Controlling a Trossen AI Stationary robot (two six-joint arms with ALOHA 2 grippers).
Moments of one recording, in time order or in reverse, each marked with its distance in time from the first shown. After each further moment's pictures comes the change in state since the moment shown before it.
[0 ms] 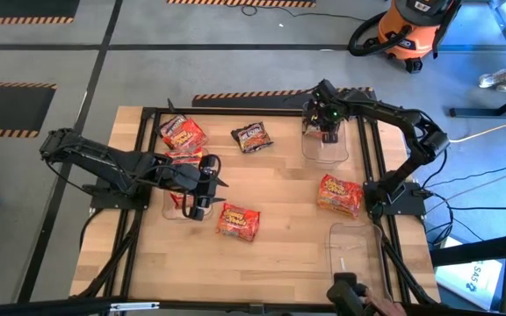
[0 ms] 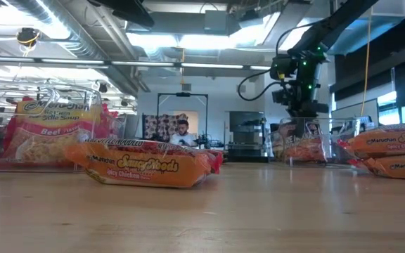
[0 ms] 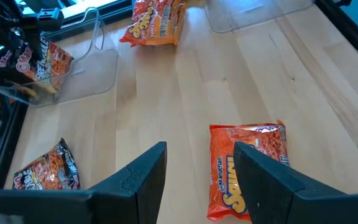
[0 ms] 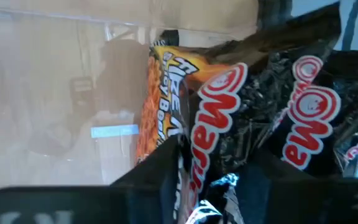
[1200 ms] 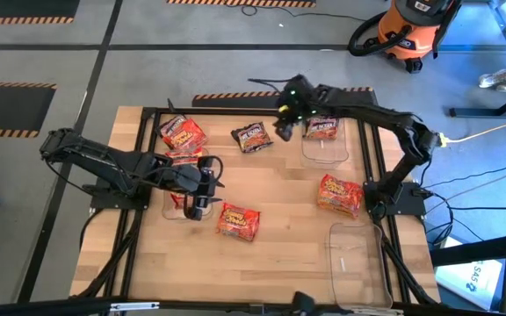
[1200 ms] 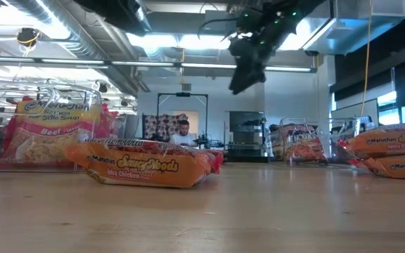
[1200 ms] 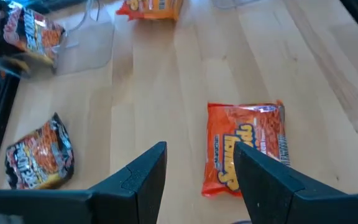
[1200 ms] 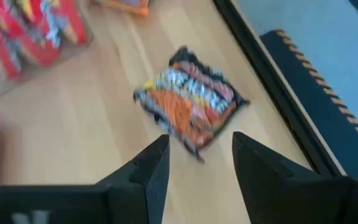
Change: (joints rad) left arm -0.001 0.001 -0.003 -0.079 -0.005 -0.056; right arm 0.312 0.074 0.343 0.102 -0.249 0.813
